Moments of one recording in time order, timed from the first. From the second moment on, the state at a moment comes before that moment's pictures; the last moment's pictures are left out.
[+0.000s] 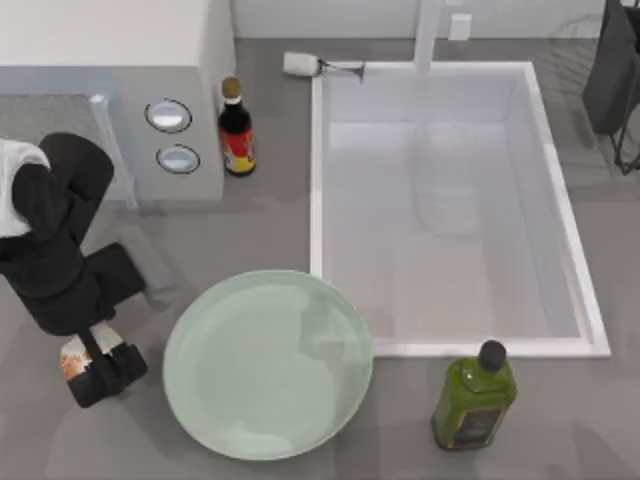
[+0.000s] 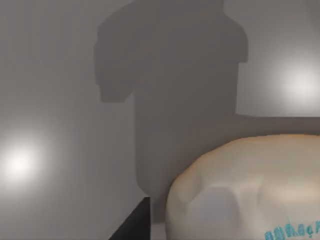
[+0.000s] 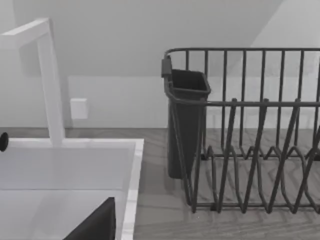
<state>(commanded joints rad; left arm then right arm) -0.22 1.84 0.90 -0.63 0.00 0.79 0.00 0.00 0.00 0.00 0.00 0.00</state>
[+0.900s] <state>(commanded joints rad) -0.22 1.67 1.12 -1.03 0.02 0.78 0.00 0.00 0.00 0.00 0.00 0.00</state>
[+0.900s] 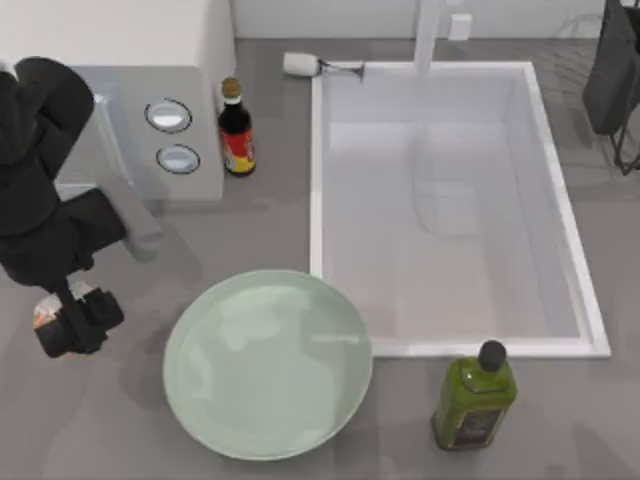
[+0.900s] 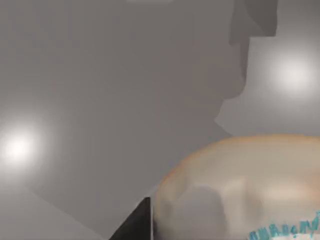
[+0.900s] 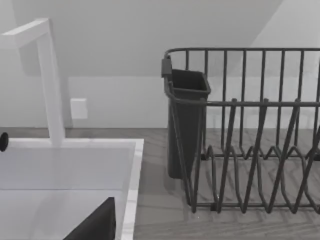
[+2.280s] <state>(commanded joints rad) -0.51 1.82 1.33 -1.15 0.02 1.81 0.00 0.00 0.00 0.00 0.00 0.00</state>
